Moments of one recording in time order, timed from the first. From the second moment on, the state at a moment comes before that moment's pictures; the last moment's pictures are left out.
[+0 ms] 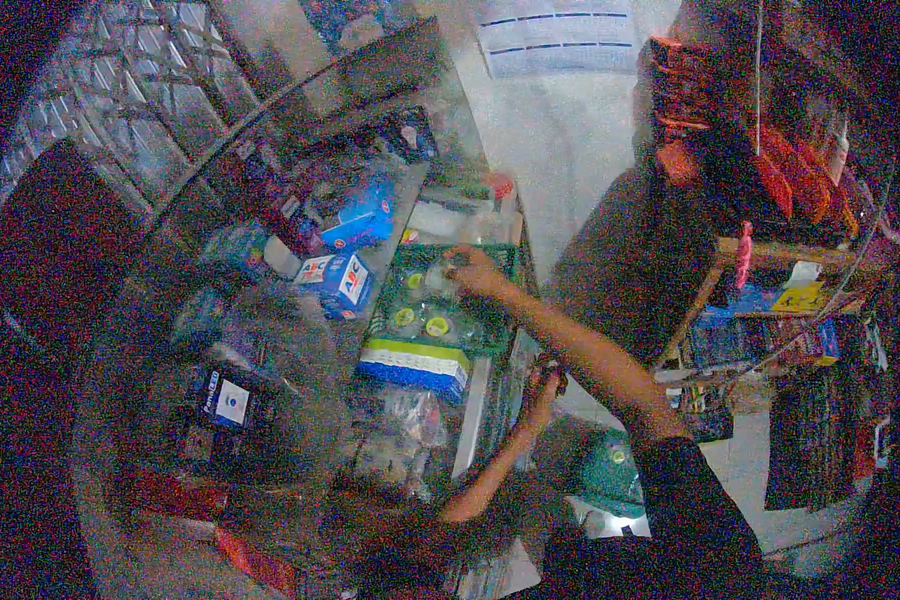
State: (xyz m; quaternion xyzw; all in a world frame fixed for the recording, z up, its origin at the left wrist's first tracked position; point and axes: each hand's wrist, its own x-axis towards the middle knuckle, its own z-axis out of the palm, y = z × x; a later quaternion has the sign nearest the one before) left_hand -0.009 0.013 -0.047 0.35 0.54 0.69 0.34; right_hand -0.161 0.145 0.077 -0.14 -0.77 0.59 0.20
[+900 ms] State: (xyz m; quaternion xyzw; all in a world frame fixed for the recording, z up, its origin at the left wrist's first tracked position) left_hand 0.004 0.003 -0.003 0.40 0.63 0.61 0.26; right_hand 0.139 0.151 0.040 -0.31 -0.68 0.55 0.37
